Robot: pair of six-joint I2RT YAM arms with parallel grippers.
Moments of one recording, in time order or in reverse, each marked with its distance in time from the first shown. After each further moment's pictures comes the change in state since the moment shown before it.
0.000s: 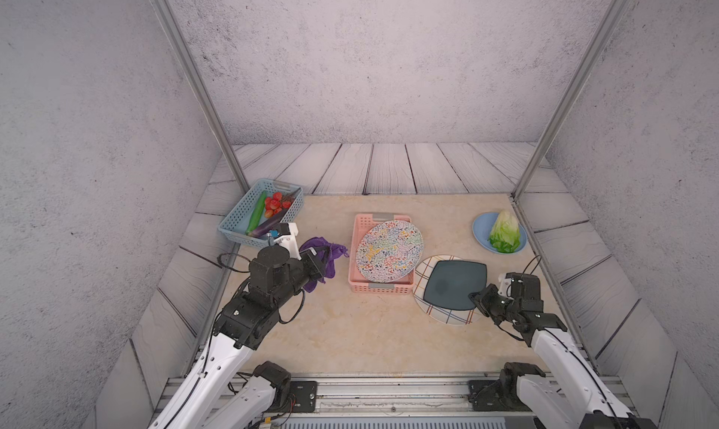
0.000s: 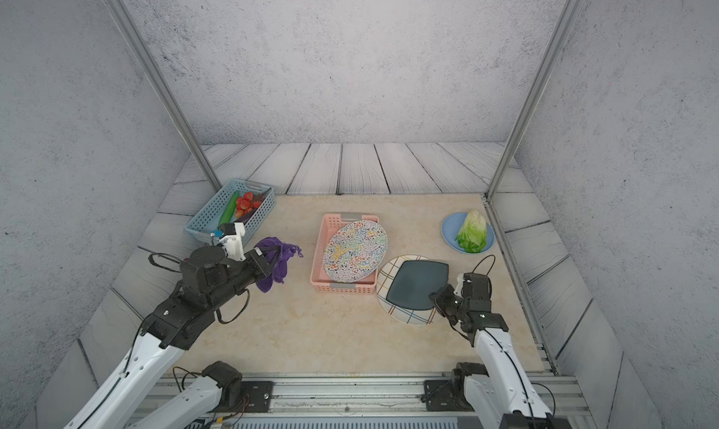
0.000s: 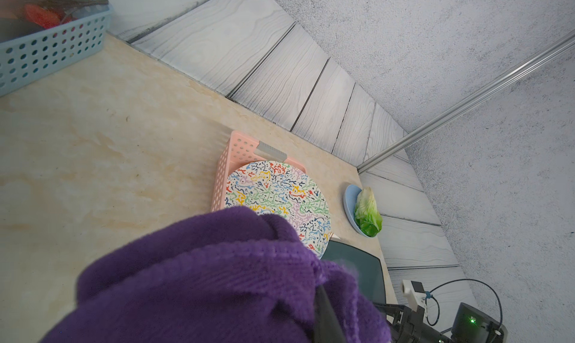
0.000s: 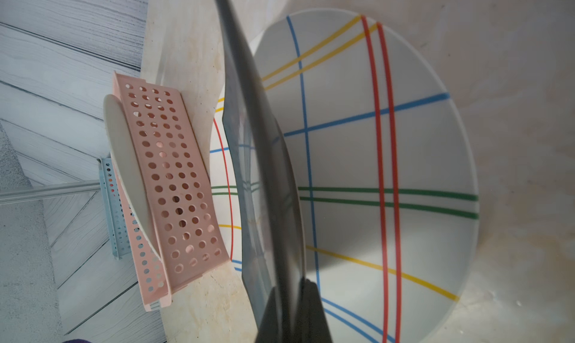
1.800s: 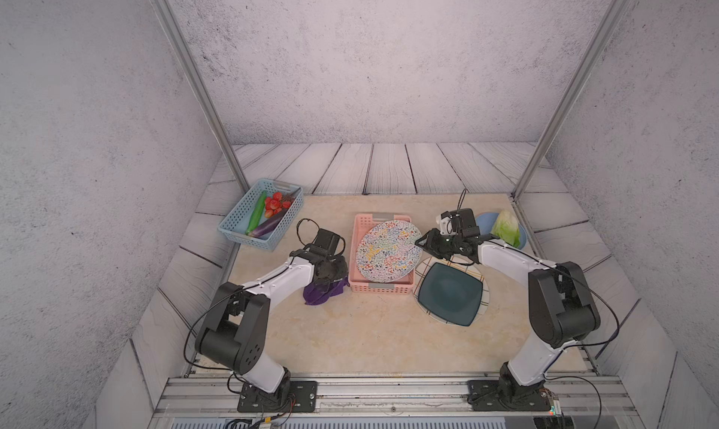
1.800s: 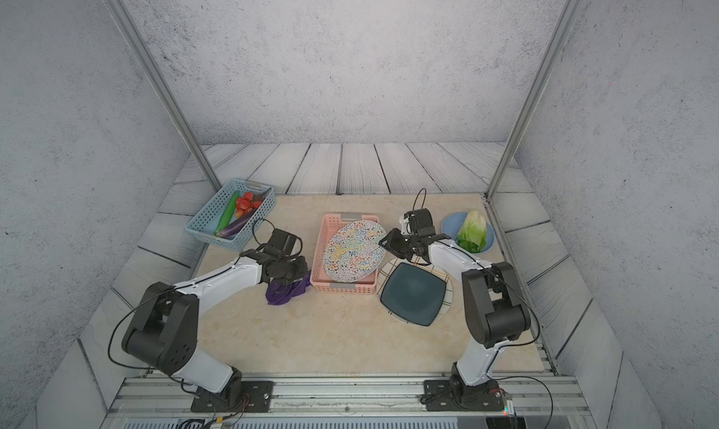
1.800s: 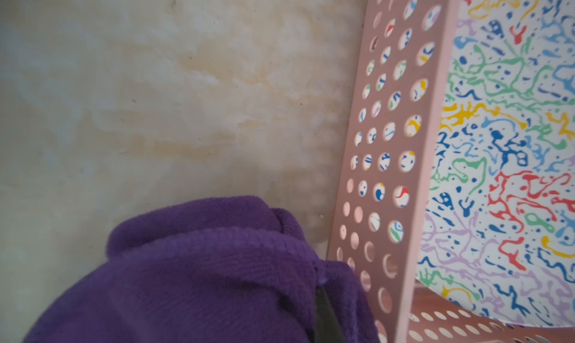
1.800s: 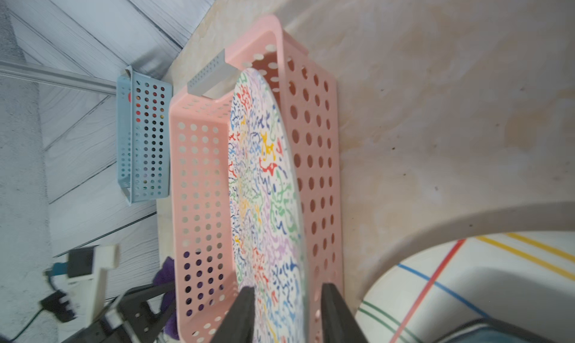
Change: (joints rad) left arm 0.052 0.843 0.085 -0.006 0.044 0.179; right arm 0.355 0.859 0.739 0.172 -0.031 -0.095
